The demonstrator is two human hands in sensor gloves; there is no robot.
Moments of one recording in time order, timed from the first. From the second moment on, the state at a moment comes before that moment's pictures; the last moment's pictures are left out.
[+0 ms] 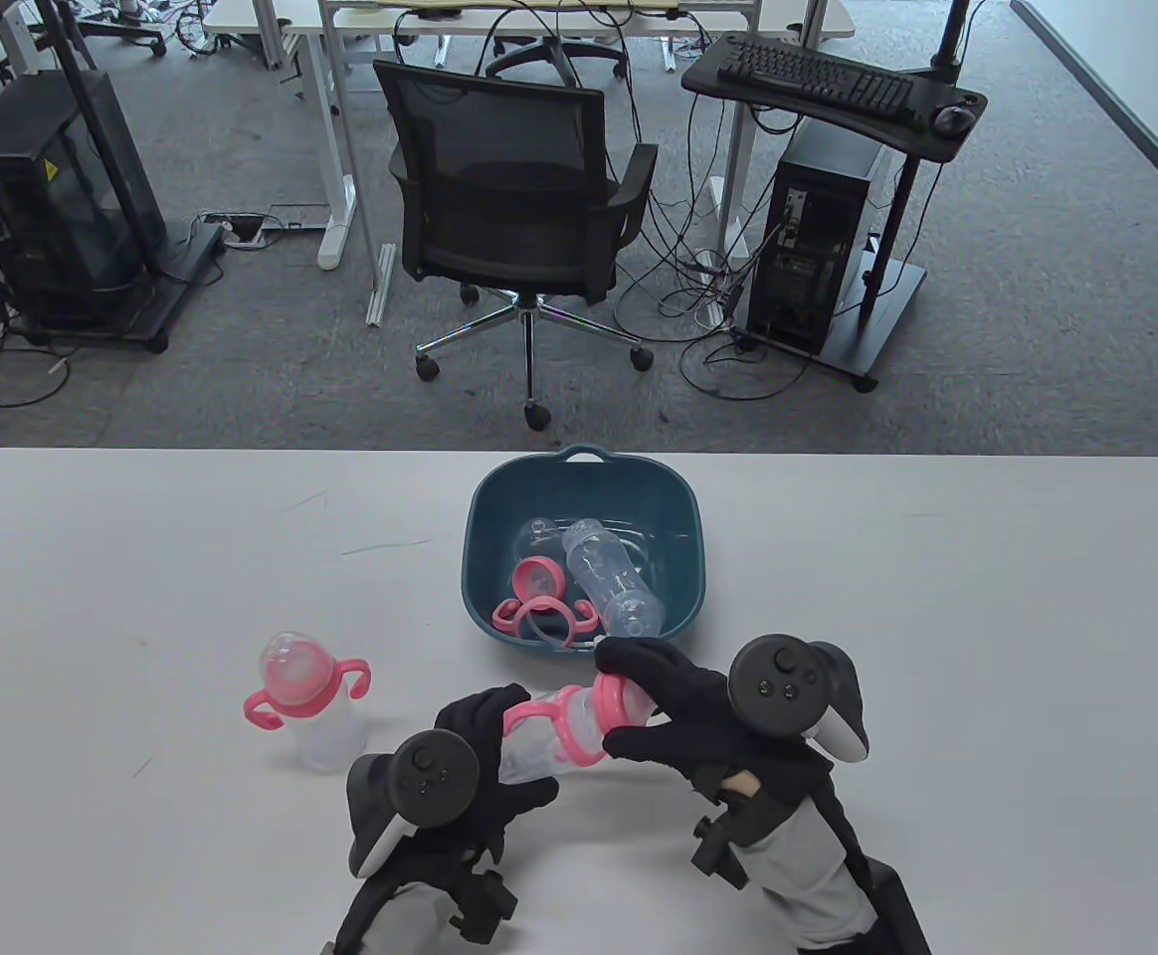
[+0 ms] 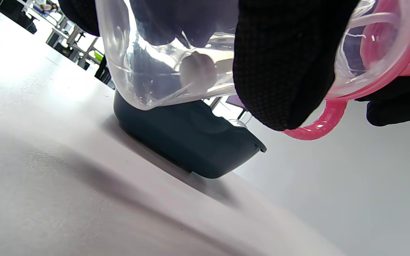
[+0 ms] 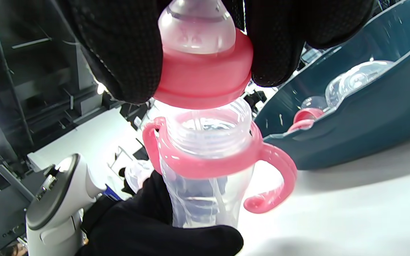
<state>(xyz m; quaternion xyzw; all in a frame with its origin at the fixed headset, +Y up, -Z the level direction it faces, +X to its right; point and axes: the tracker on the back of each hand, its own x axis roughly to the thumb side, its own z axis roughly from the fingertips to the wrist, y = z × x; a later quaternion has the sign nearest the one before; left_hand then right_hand) -0.146 -0.726 -0.321 0.03 -0.12 0.32 0.94 0.113 -0.635 -0.349 0.30 0.03 0.86 0.41</state>
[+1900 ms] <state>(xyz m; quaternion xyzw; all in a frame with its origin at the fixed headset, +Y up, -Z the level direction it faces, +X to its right) -0.152 -0.726 -0.323 0.03 -0.12 0.35 0.93 0.111 -0.620 -0.466 0.10 -0.12 0.93 0.32</state>
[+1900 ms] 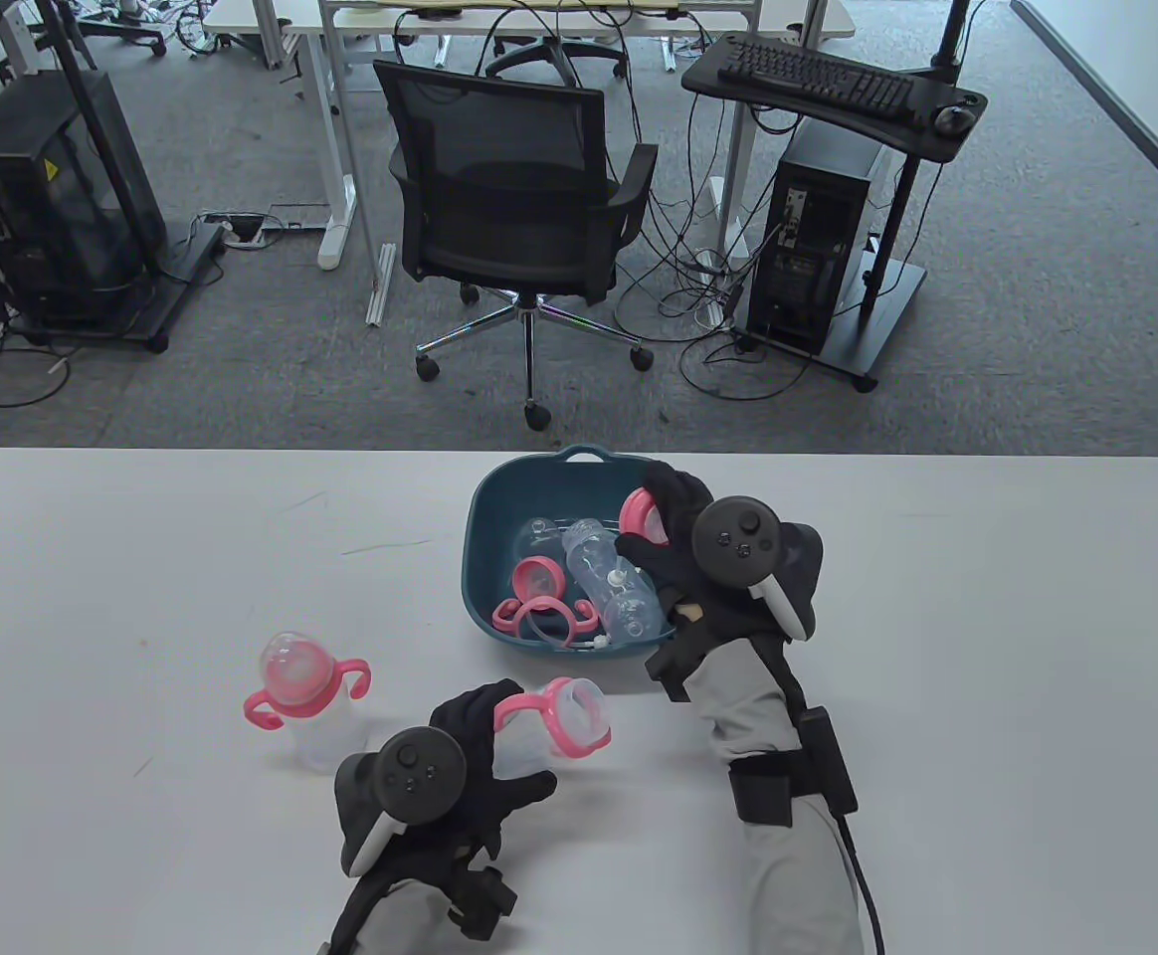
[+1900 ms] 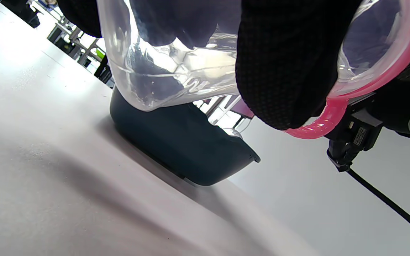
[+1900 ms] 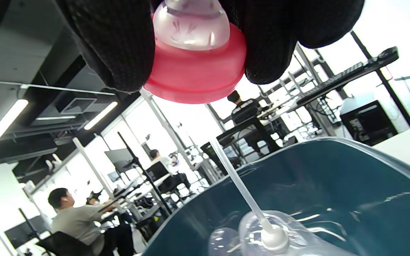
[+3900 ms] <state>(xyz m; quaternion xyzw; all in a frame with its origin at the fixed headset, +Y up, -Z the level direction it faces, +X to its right) -0.149 -0.729 -0.323 0.03 -0.12 0.34 0.93 0.085 -0.653 -0.361 0.33 0.01 0.87 0.36</state>
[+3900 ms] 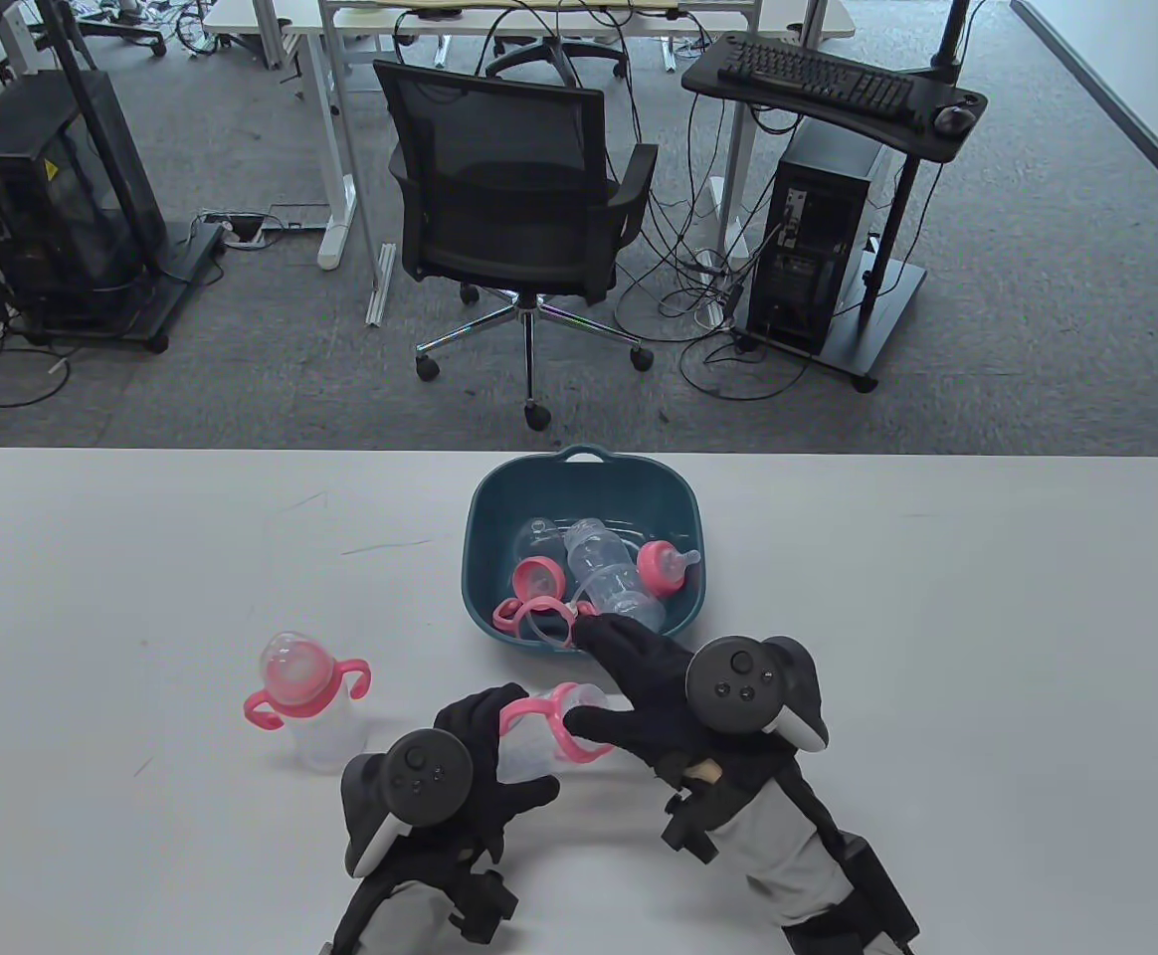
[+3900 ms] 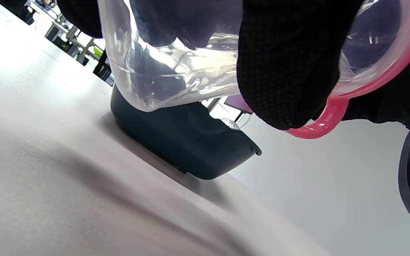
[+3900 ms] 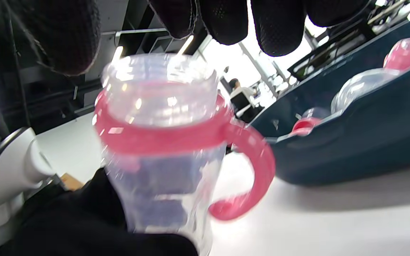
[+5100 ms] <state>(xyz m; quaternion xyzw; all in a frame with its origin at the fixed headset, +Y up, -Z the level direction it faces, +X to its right) -0.152 -0.734 -0.325 0.02 -0.12 0.34 0.93 0.112 -0.637 -0.357 0.32 -0.03 0.86 0.40</state>
